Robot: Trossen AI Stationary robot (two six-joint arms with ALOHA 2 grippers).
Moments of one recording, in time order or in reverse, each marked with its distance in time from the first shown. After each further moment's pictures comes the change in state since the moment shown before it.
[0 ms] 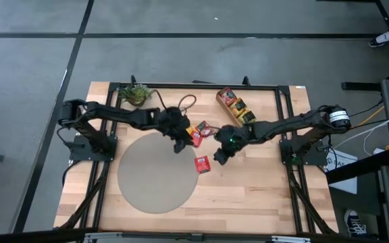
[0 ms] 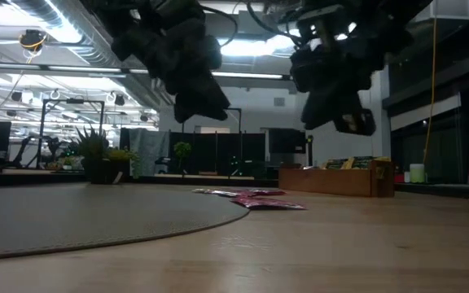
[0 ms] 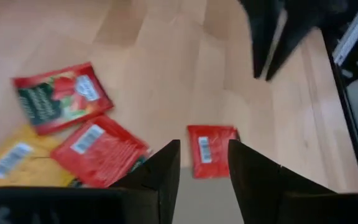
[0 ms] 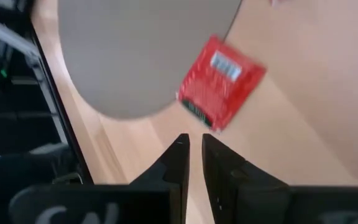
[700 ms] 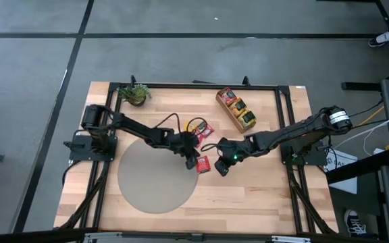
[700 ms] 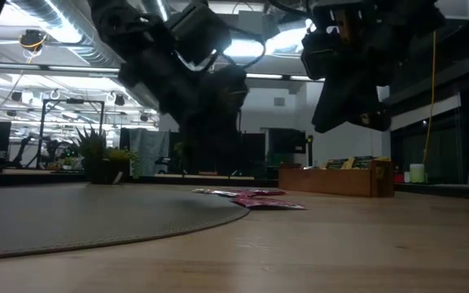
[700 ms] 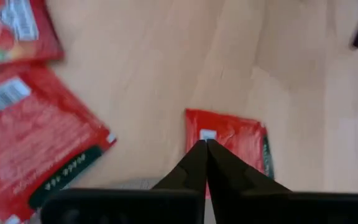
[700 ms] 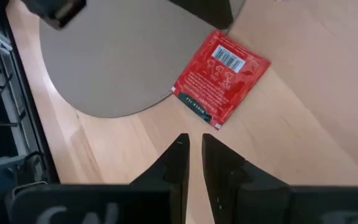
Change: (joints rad) left arm -0.199 0.299 0.044 0.195 -0.260 -0.234; right arm 0.183 0.000 -0.005 -0.007 0.251 0.025
